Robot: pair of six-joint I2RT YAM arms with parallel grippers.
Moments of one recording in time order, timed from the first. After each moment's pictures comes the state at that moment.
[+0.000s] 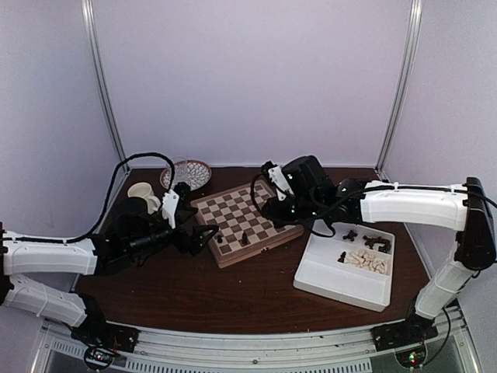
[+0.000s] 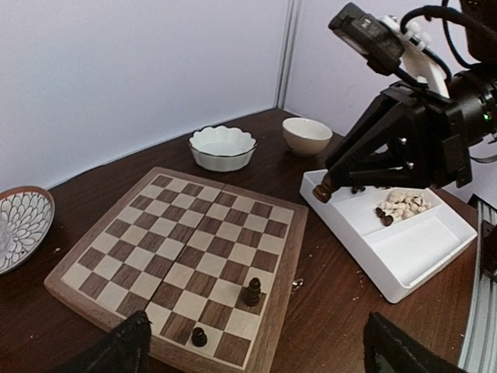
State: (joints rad) left arm -0.82 1.15 0.49 0.47 0.07 -0.10; right arm 0.93 1.59 1.22 -0.26 0.17 0.29
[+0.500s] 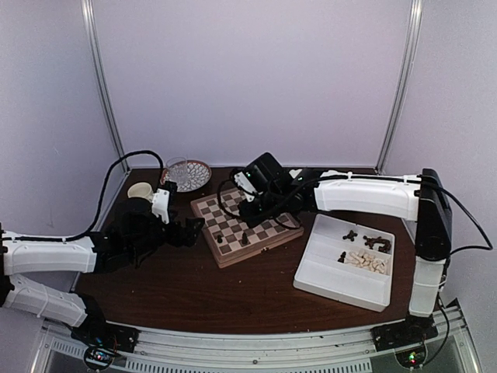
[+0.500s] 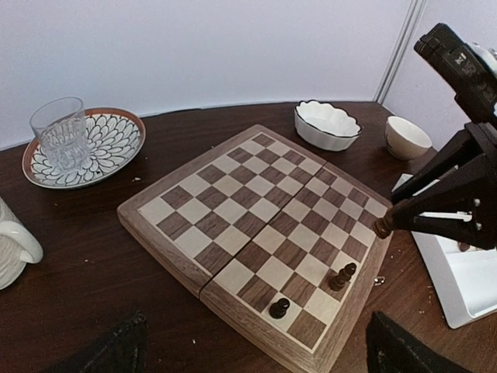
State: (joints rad) left arm -0.77 1.15 0.50 0.32 -0.20 -0.28; right arm 0.96 1.92 1.60 -0.47 0.16 0.20
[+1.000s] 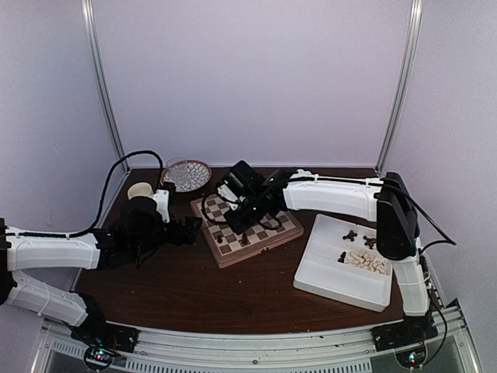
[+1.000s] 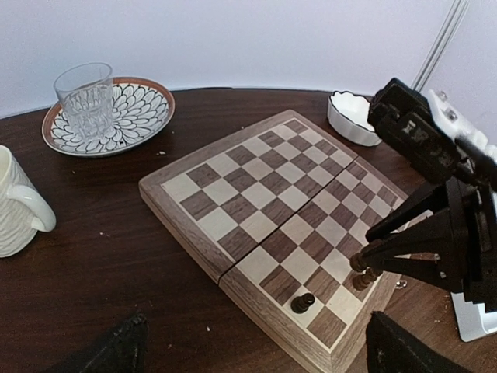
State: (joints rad) left arm -0.77 1.19 0.54 0.24 -0.28 -0.37; right arm 0.96 2.18 1.89 -0.64 0.13 0.15
